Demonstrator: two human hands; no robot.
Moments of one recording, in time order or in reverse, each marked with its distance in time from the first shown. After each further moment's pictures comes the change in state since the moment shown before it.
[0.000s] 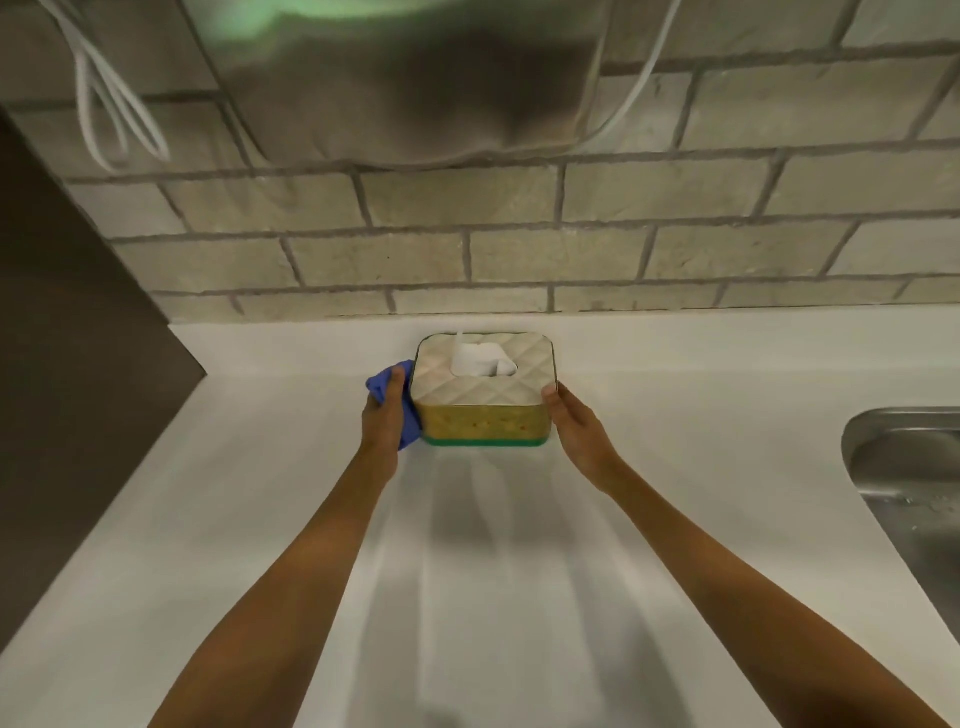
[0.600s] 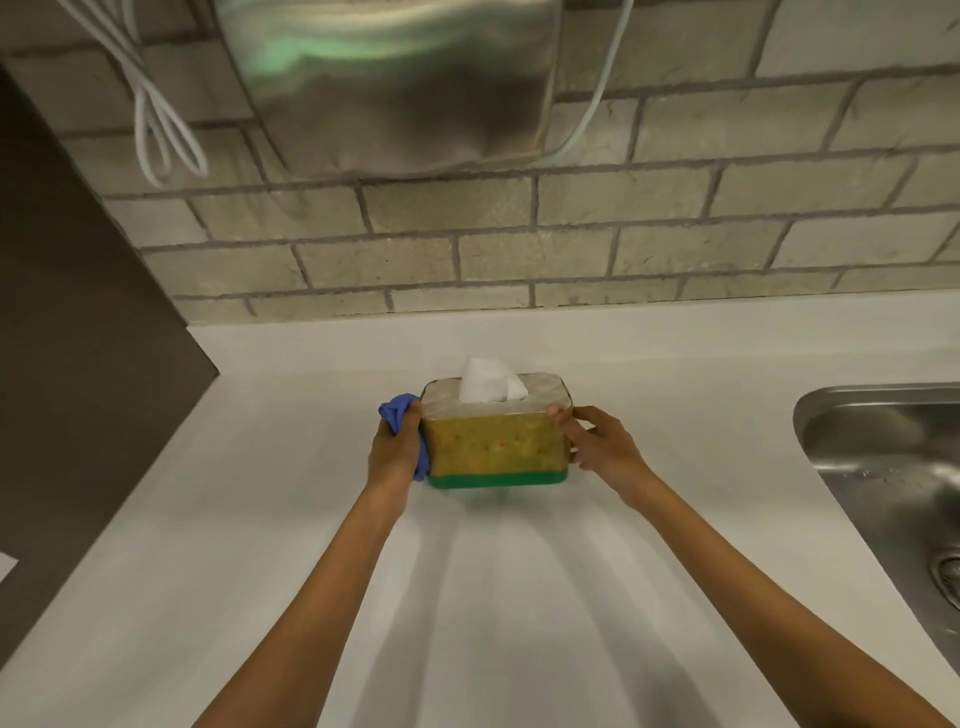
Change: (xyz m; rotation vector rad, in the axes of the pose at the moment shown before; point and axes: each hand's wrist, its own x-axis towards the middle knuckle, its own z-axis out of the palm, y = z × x) left_hand -0.095 -0.010 -0.012 0.237 -0.013 0.009; right_hand -0.087 -0.019 -0.033 -0.118 0.072 0.124
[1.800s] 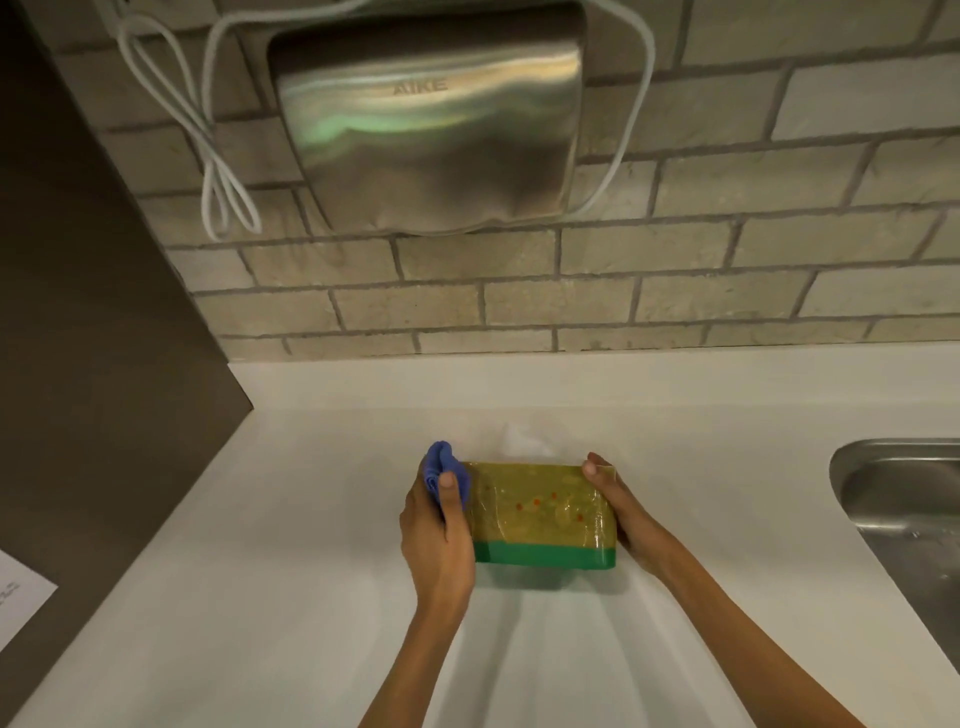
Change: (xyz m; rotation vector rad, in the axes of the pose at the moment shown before) left_hand -0.065 -0.025 0.015 0.058 0.228 0.475; right_hand 0.008 0.027 0.004 0.400 -0.323 0.010
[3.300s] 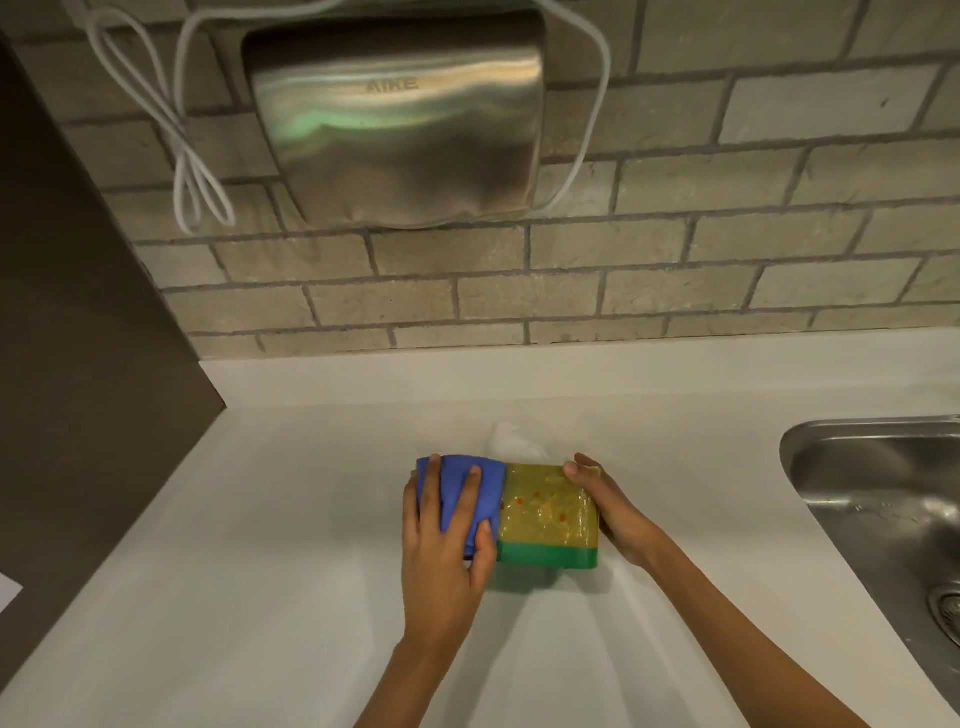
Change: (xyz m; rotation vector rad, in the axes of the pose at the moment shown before) left_hand -0.037 -0.021 -0.005 0.412 -0.082 0.610; right_hand -0.020 0.005 -0.007 -0.053 0.061 0.058
